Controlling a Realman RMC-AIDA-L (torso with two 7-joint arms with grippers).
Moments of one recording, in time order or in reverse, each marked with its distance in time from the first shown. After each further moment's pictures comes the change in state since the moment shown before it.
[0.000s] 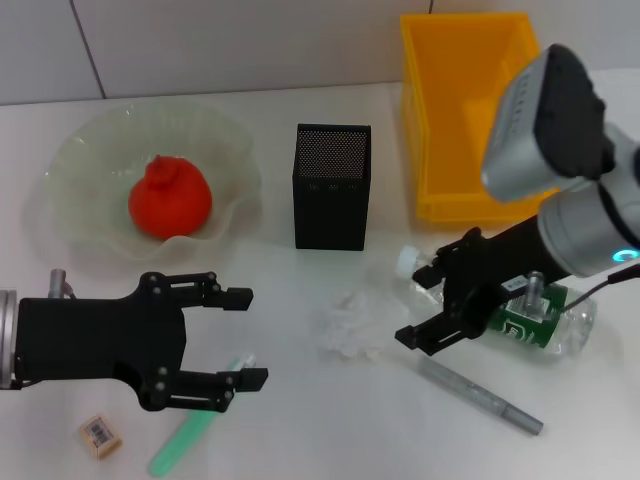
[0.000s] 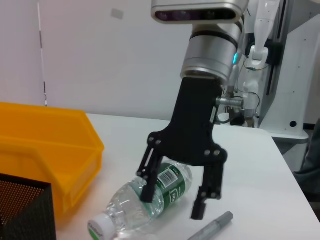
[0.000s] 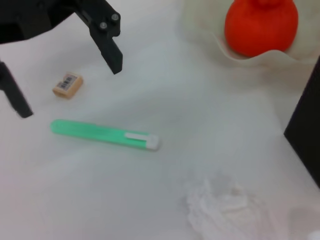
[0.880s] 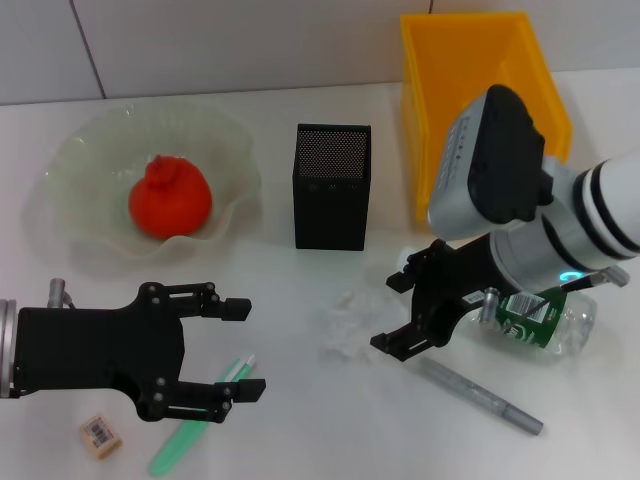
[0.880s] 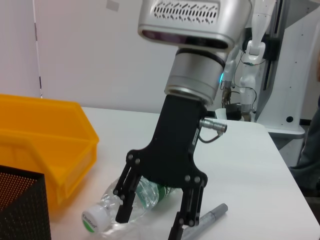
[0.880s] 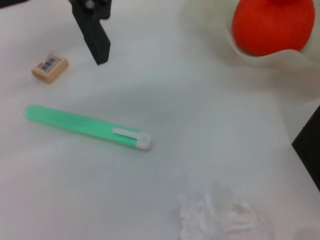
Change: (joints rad) left arm 0.010 -0.002 0.004 0.000 0.014 0.003 0.008; right arm 0.002 0.001 -0.154 0.089 -0.031 0.195 -0.021
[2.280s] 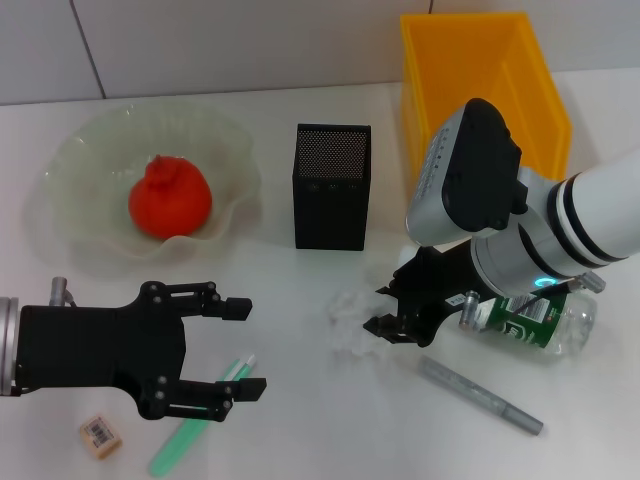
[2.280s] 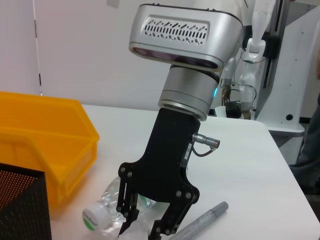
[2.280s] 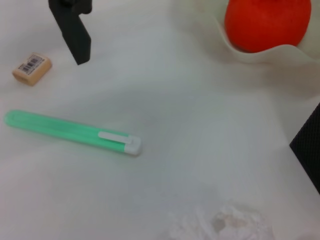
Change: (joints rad) left arm -0.007 0.000 0.000 -0.001 0.008 -0.003 -0.008; right arm 0.018 0.001 -0.048 0.077 0.001 0.098 0.021
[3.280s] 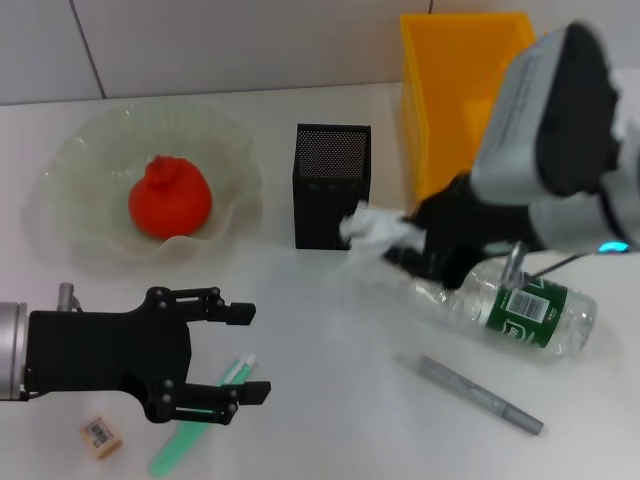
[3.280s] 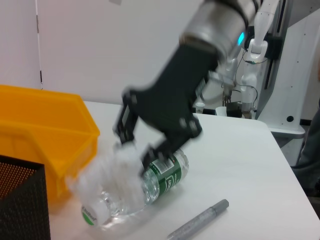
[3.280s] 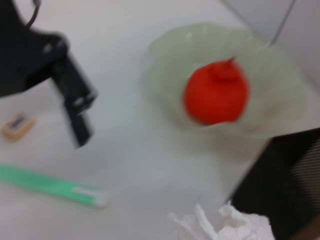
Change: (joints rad) left arm -0.005 -0.002 0.010 -0.035 0.001 -0.020 0.009; right arm -0.186 0.005 0.050 -0.408 -0.020 -0.041 0.015
